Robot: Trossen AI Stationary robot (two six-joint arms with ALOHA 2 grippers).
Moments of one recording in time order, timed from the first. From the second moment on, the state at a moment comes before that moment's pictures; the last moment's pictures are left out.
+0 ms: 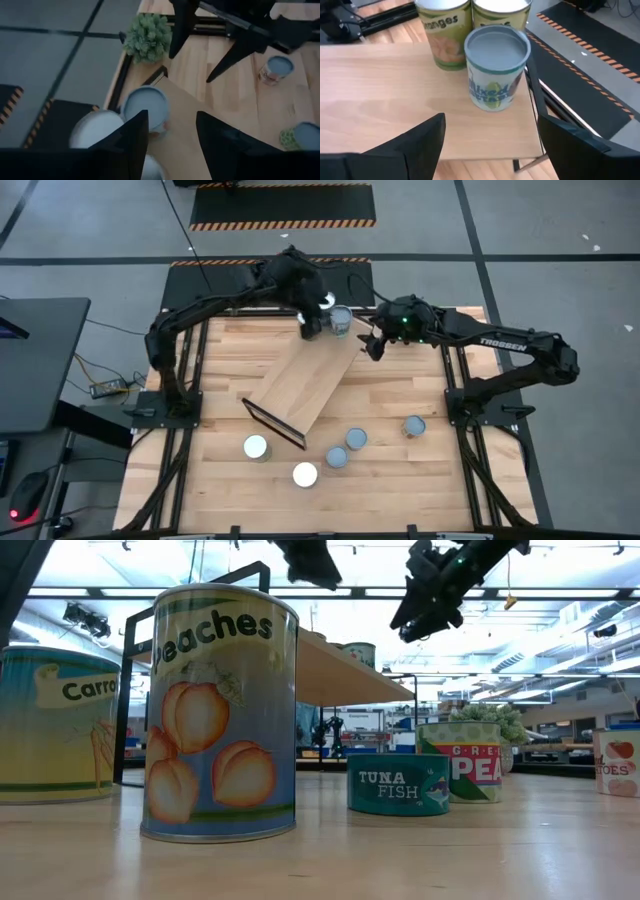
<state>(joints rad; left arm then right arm) 0.40 1.83 2.08 -0.93 0.08 0.22 -0.35 1.20 1.06 -0.48 0.17 0.16</state>
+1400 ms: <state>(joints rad) -0.05 1.17 1.44 -1.13 -0.09 -0.18 0.07 1.14 1.00 -0.61 0.22 0.30</state>
